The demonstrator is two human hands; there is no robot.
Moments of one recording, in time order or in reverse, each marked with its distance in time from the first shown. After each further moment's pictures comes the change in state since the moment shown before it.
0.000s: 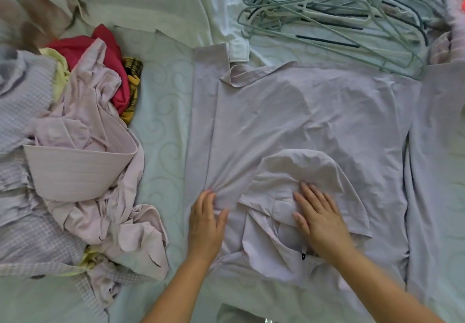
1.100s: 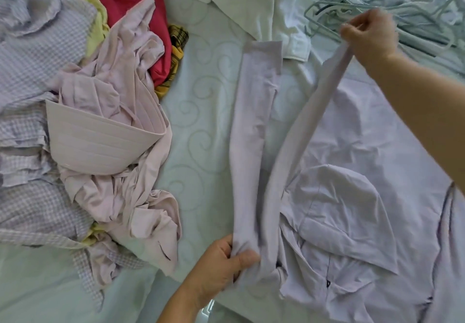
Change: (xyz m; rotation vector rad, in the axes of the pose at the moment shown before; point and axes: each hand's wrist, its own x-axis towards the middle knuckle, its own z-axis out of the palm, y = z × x) left_hand -0.034 0.015 -0.069 -1.171 -0.560 -0.645; right_hand 0.335 -0.052 -0.155 0.511 0.259 0.254
